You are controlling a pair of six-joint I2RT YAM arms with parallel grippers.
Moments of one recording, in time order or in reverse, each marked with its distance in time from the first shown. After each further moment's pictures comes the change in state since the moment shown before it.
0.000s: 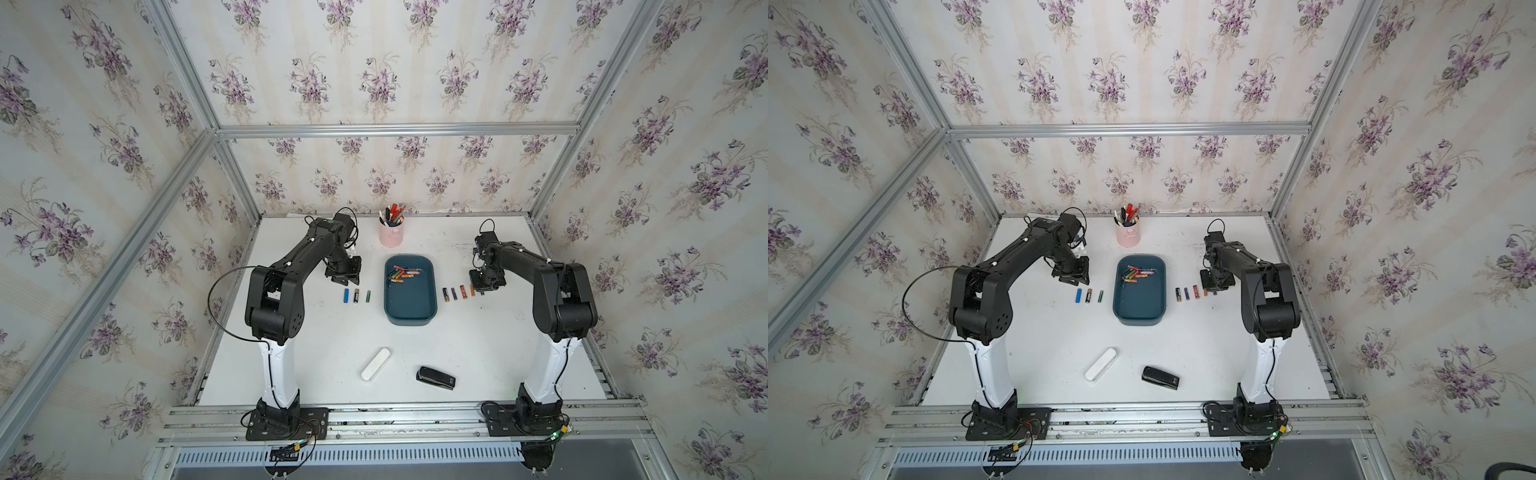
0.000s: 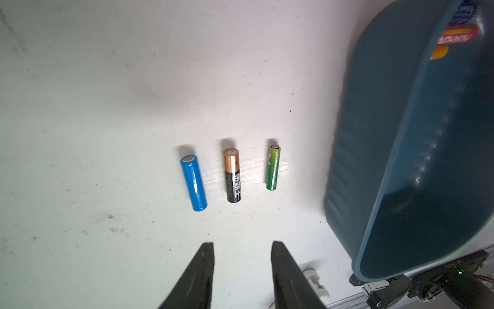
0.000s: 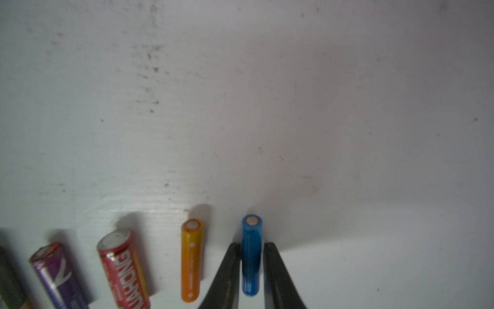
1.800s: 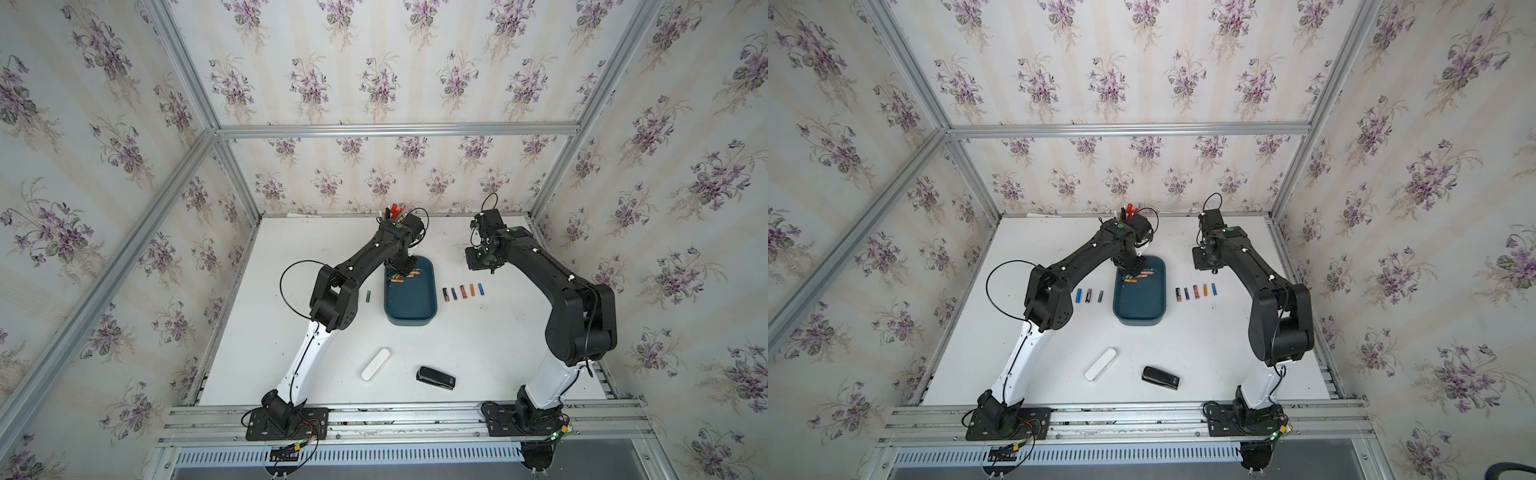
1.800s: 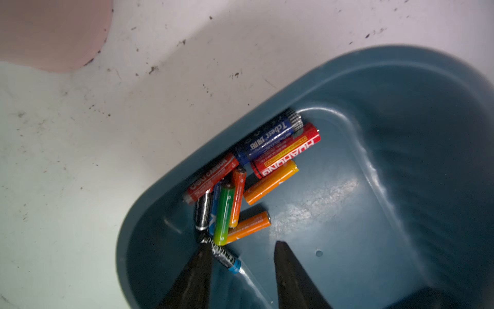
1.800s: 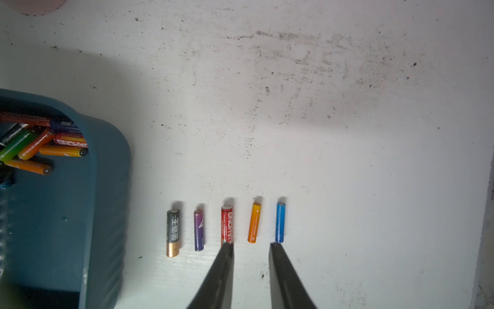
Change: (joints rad) left arm -0.336 0.475 0.655 -0.014 -0.263 0.195; right arm 0.087 -0.201 0.121 -0.060 -0.008 0.045
